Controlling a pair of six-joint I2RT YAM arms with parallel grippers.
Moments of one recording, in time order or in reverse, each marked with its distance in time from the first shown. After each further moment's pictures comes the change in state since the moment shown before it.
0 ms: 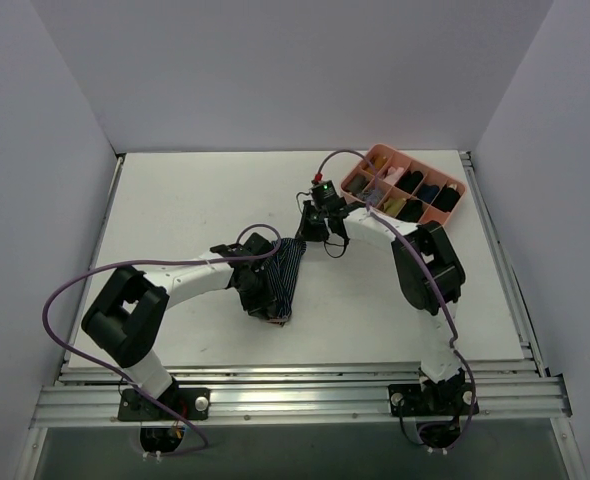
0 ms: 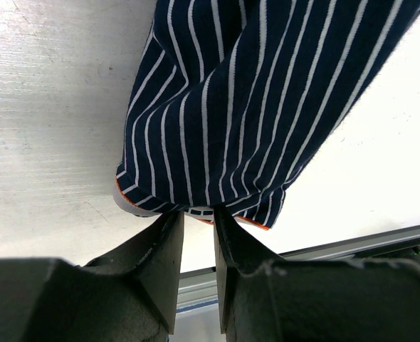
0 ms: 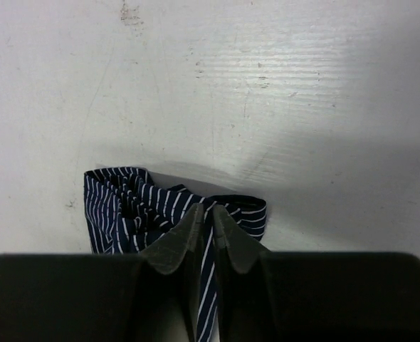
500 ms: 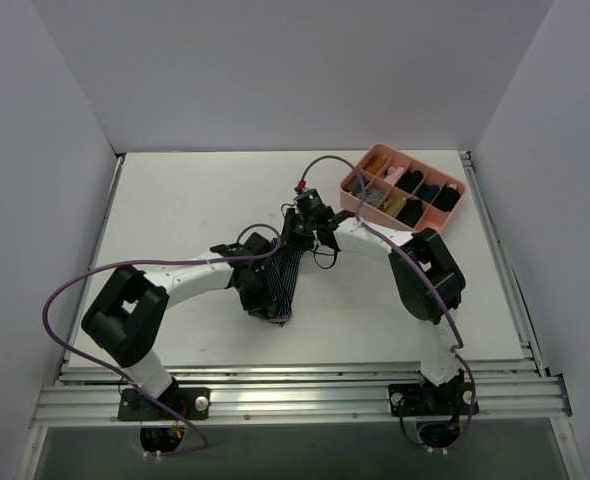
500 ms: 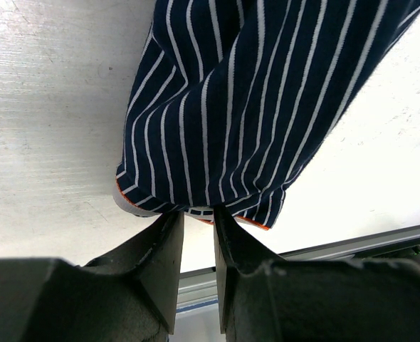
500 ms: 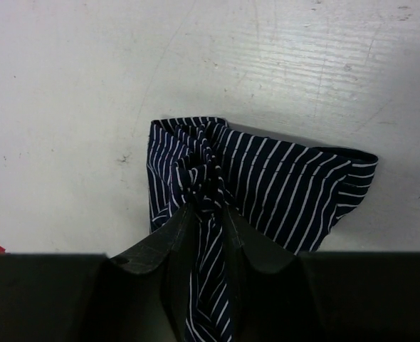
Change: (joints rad) left arm 0.000 0.000 0.000 0.000 0.000 0.000; right arm 0.091 -0.049 -0.054 0.046 -0.017 0.039
